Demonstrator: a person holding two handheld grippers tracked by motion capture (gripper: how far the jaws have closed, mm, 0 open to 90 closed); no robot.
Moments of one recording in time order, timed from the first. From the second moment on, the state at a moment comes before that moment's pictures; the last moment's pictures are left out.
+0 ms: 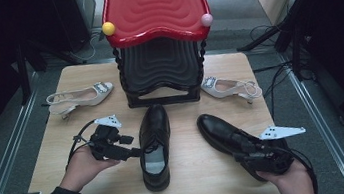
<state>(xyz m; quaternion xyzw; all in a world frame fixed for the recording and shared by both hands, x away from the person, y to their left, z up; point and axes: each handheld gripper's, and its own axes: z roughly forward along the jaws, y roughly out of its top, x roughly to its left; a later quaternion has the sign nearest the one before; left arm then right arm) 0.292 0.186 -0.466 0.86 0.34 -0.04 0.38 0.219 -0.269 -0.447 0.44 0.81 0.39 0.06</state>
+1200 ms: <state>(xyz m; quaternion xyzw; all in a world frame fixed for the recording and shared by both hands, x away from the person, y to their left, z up) 0.293 0.185 -0.466 0.85 0.35 -0.04 0.39 0.247 -0.270 -0.474 0.48 0.80 0.35 0.07</state>
